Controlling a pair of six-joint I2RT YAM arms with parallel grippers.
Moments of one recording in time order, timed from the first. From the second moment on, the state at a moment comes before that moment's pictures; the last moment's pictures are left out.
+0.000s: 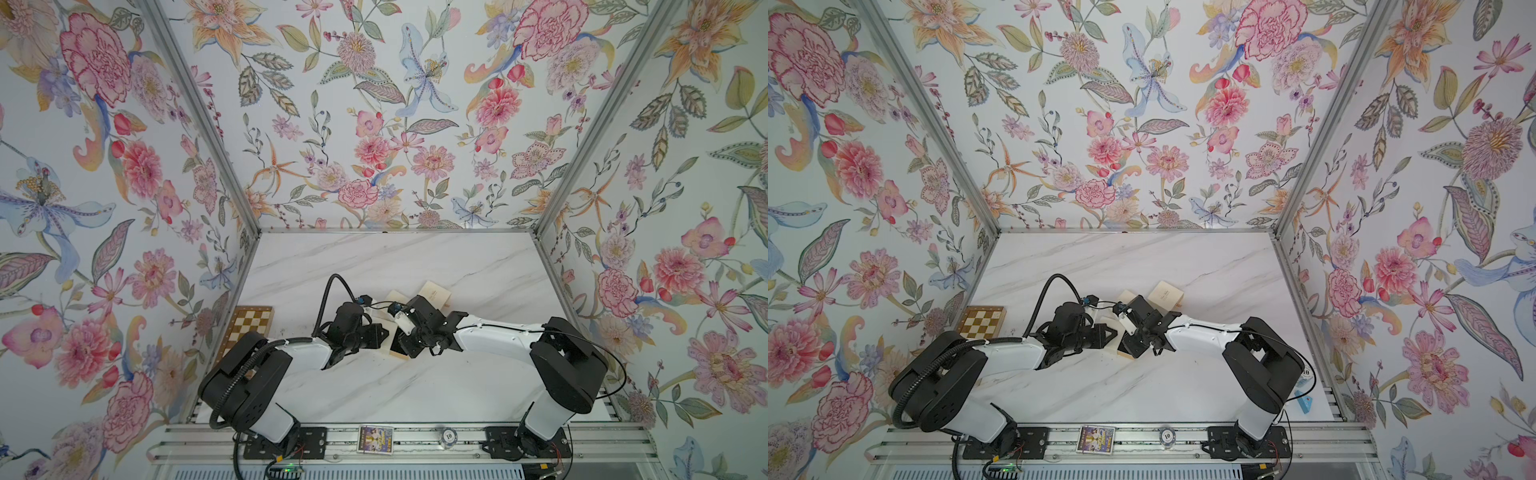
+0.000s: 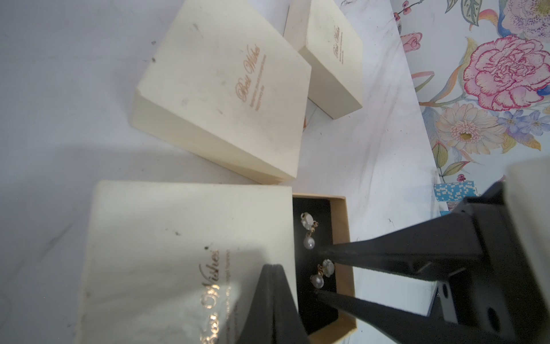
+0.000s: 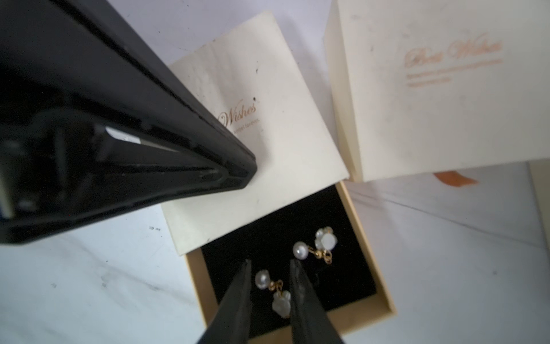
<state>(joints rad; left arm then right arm) -0.59 1.55 0.53 0.32 0.35 -0.60 0.88 1.70 0.98 -0.30 -0.09 0.07</state>
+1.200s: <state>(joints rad) -0.59 1.55 0.53 0.32 0.36 -0.60 0.88 1.72 0.98 -0.30 -0.10 0.07</state>
